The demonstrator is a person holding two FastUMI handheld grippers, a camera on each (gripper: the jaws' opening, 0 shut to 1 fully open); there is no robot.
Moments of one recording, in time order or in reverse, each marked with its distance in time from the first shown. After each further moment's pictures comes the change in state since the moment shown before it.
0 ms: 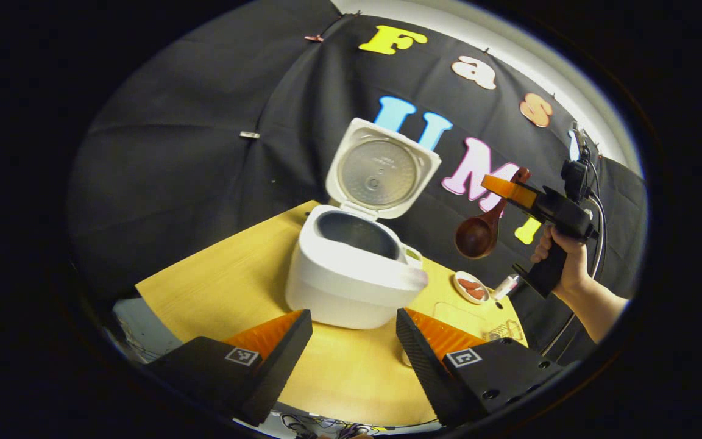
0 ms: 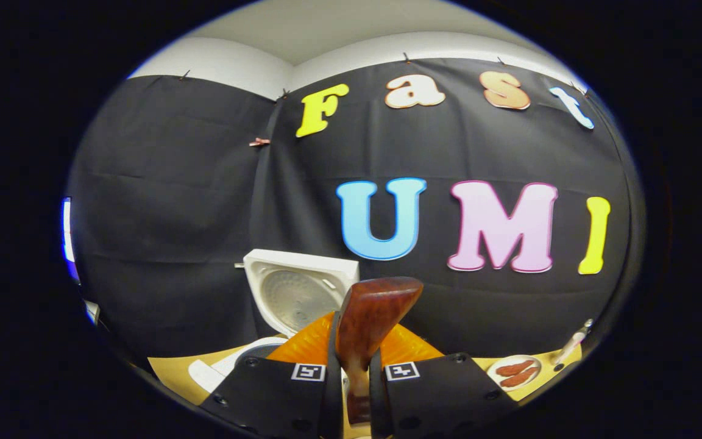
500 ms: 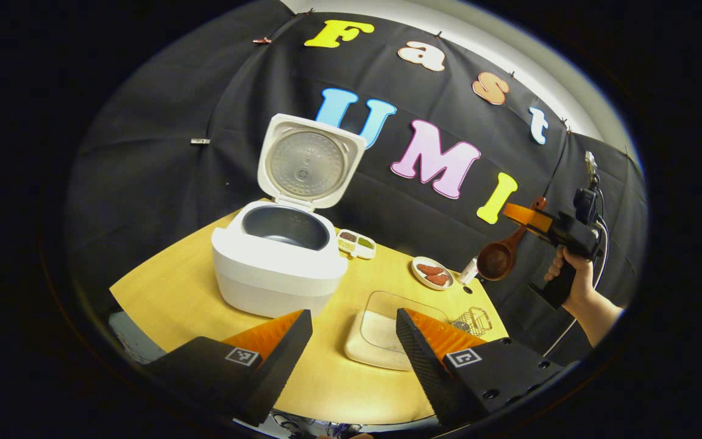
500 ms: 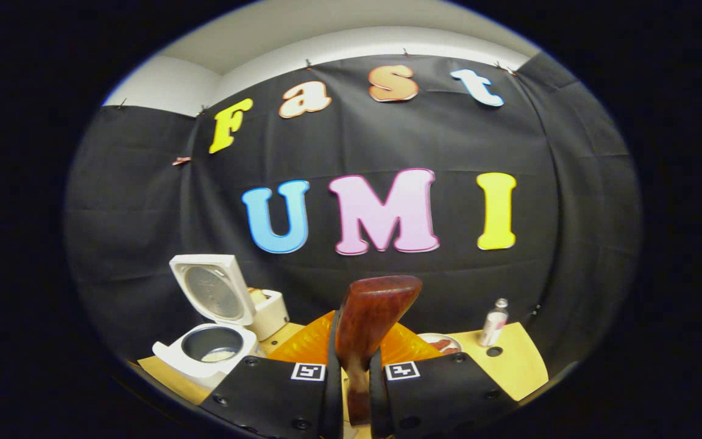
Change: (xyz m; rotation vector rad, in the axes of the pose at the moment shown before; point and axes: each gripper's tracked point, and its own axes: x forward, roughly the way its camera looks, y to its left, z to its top) left arm 0.001 -0.115 -0.025 0.087 0.044 -0.104; right arm -0.129 -0.213 -0.011 0.133 0.041 -0.309
